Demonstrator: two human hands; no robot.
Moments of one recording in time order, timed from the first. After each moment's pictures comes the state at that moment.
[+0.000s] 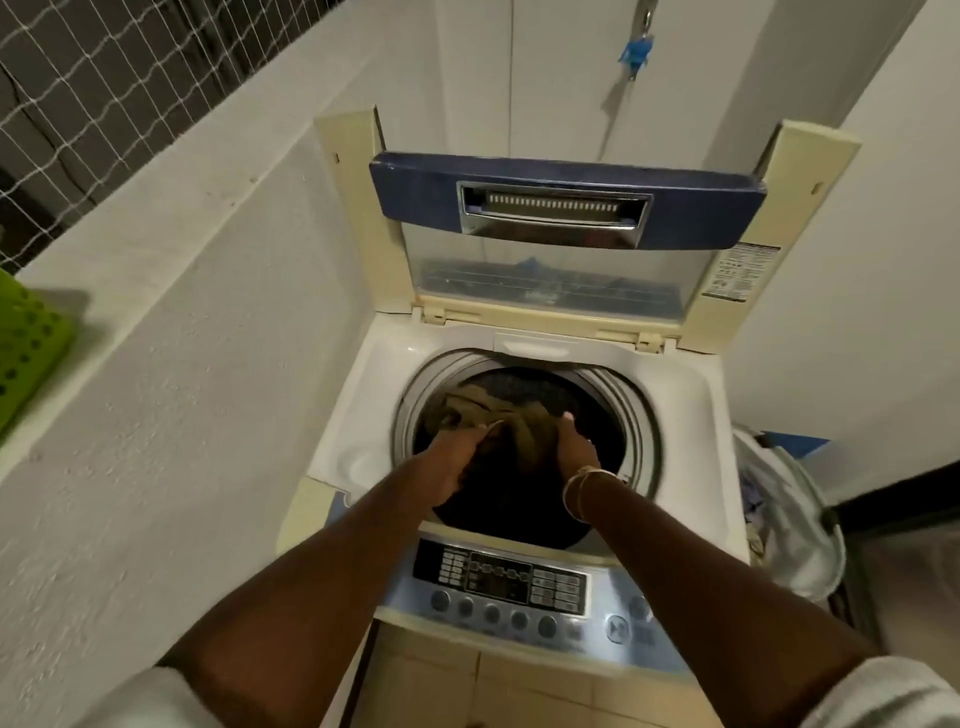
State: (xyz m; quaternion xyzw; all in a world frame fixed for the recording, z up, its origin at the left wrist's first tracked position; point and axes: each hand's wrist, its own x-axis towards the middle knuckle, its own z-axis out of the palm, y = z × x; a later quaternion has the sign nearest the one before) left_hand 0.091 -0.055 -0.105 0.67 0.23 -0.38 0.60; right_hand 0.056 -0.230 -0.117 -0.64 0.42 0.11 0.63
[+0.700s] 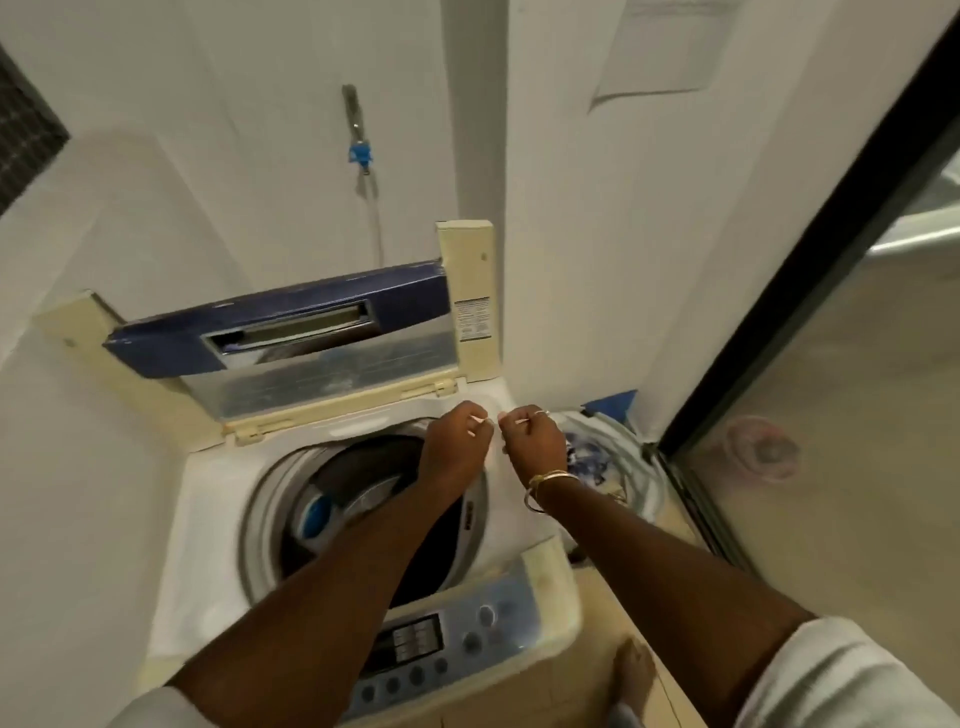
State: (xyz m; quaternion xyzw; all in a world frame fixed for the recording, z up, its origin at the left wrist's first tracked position) left_hand 0.041 -0.273 0.008 0.87 -0.21 -0.15 0.41; right_hand -0.019 -0.376 -0.011 -0.74 0.42 -0.09 0.51
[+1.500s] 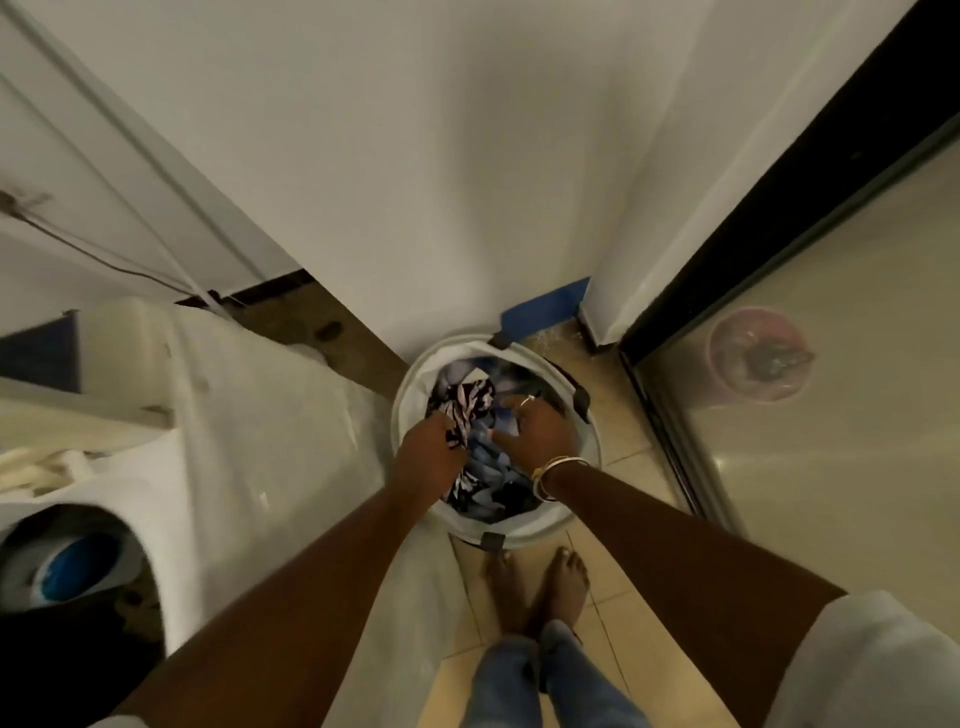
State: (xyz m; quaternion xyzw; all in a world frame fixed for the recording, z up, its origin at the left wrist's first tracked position) left_hand 0.056 -0.552 -0.290 0.89 -0.20 -0.36 0.19; right_hand -0.034 -0.691 -0.304 -0.80 0.38 0.13 0.45
